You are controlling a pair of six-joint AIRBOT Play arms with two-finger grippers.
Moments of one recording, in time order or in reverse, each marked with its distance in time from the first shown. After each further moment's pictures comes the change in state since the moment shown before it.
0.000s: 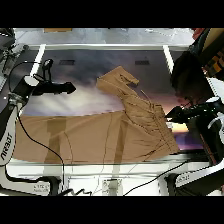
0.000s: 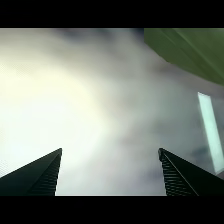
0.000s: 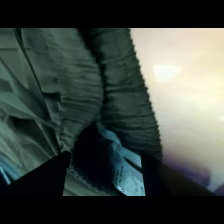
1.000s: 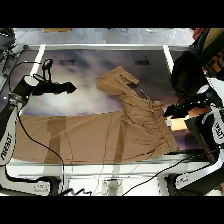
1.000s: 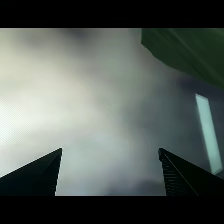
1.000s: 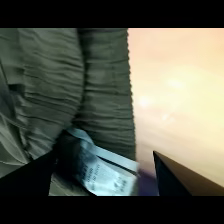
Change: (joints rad) left arm -0.001 0.000 0.000 -0.012 0.000 -0.003; right arm 0.144 -0.001 0.139 -0.245 -0.042 -0.021
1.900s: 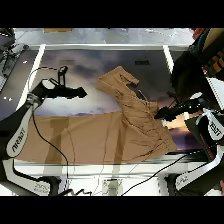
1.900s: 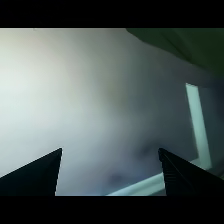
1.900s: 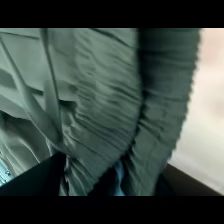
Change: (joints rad) left arm -0.129 -0.117 0.000 -0.010 0.063 -0.058; right arm 0.026 -0.059 -0.108 0.259 -0.004 -0.119
